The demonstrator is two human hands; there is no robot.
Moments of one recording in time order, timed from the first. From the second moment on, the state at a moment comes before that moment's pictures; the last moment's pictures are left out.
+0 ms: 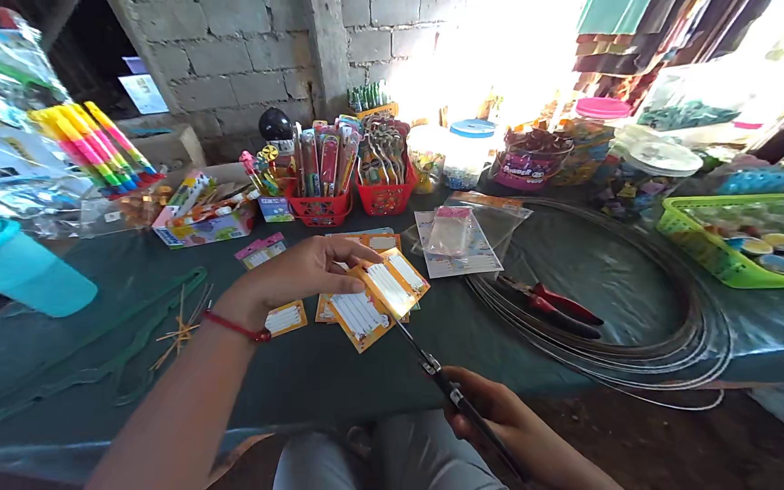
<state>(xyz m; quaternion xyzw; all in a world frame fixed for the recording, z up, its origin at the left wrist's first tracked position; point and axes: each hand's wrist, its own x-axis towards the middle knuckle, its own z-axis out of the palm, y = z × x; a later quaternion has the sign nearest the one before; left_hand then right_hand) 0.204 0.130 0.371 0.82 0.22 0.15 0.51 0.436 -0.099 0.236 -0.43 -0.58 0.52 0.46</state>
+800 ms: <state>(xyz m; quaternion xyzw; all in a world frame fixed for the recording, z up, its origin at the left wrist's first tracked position) 0.212 0.108 0.370 0.87 0.18 0.10 0.44 0.426 -0.107 0.222 -0.37 -0.54 0.59 0.48</state>
